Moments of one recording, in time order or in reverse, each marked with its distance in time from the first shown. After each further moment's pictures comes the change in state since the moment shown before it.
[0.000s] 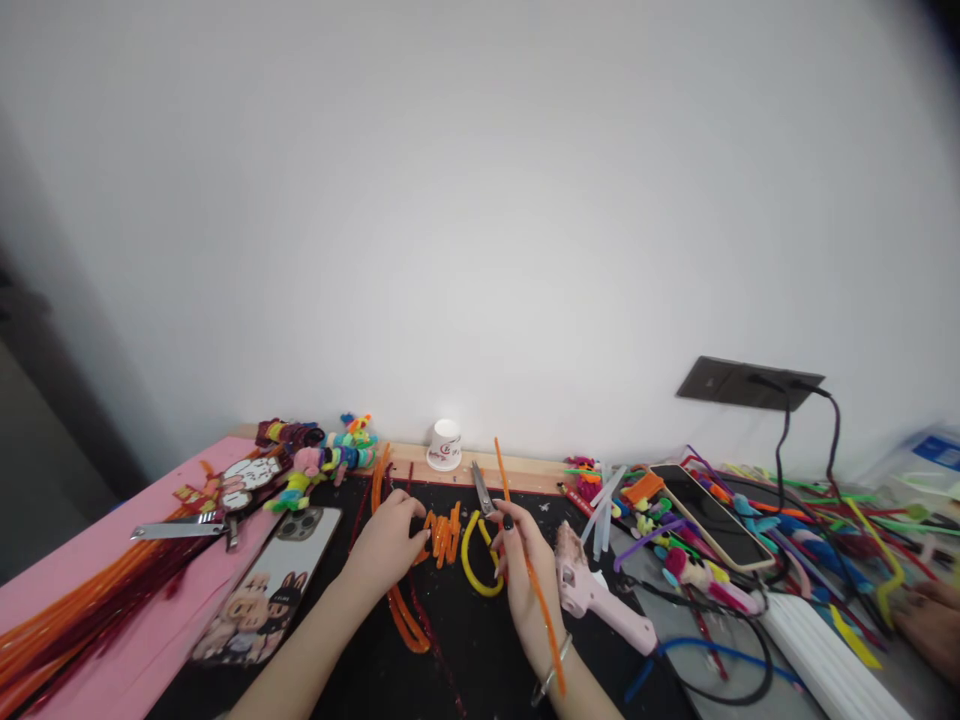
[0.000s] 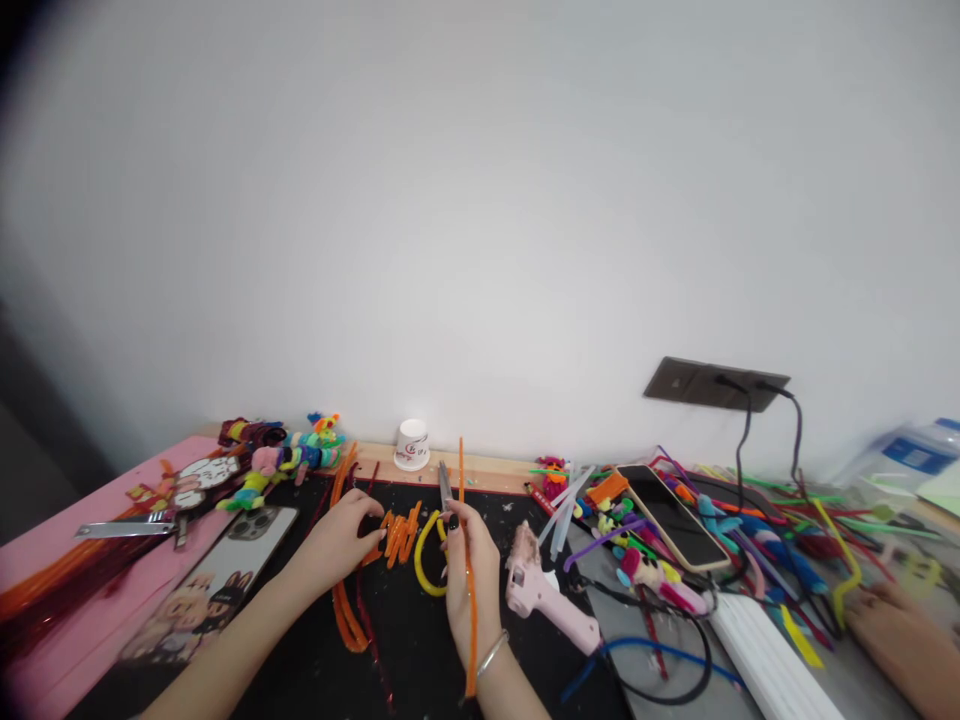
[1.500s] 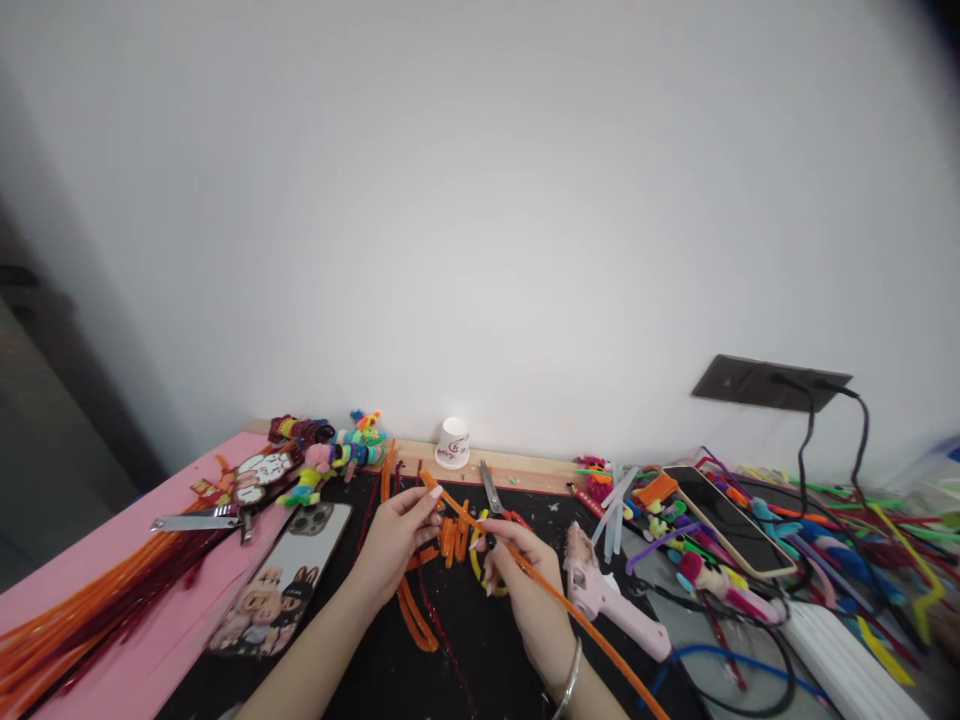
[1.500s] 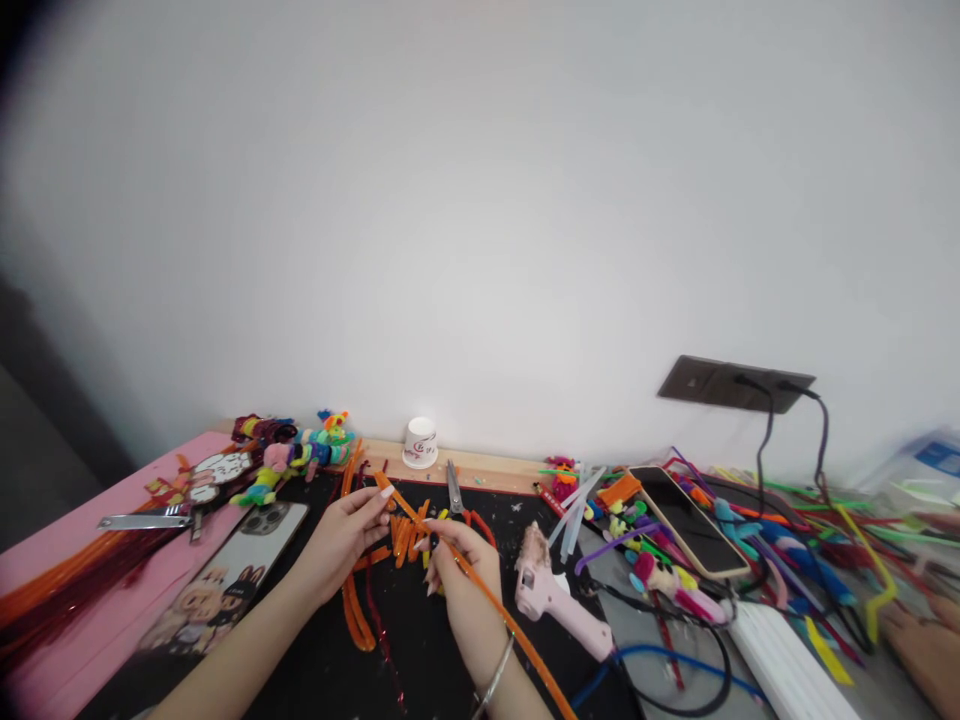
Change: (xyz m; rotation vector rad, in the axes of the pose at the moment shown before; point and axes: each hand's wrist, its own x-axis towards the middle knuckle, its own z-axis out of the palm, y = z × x) left_hand -0.005 0.023 0.001 -1.224 0.086 -0.352; right_hand -0.007 -0.018 0.010 0.323 -0.152 0.152
